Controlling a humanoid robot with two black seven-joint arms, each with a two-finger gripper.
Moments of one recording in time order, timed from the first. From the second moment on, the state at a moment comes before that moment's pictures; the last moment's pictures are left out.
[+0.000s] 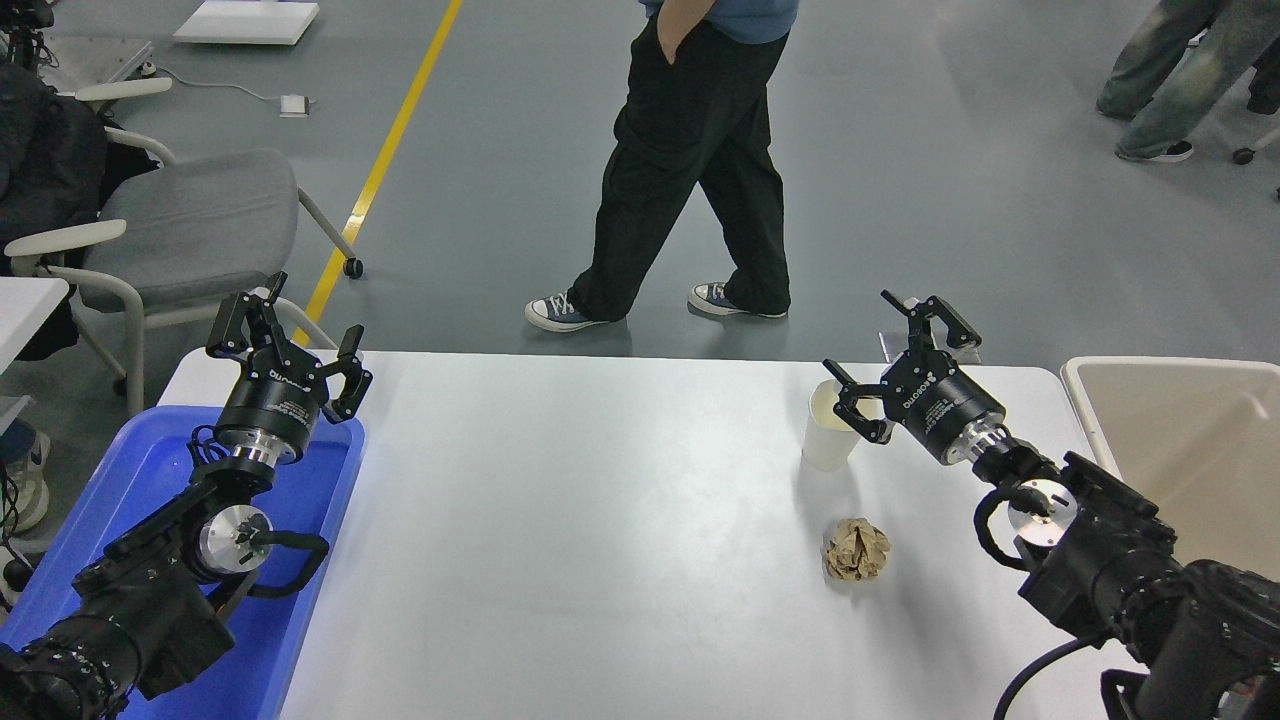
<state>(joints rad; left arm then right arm) -0.59 0.29 -0.87 -0.45 0.19 -0.49 -0.64 0.84 -0.04 0.48 0.03 0.15 0.79 0.25</state>
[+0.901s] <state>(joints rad) -0.59 0.29 -0.87 -0.45 0.19 -0.49 -0.64 0.88 -0.13 0.36 0.04 0.15 0.79 0.25</state>
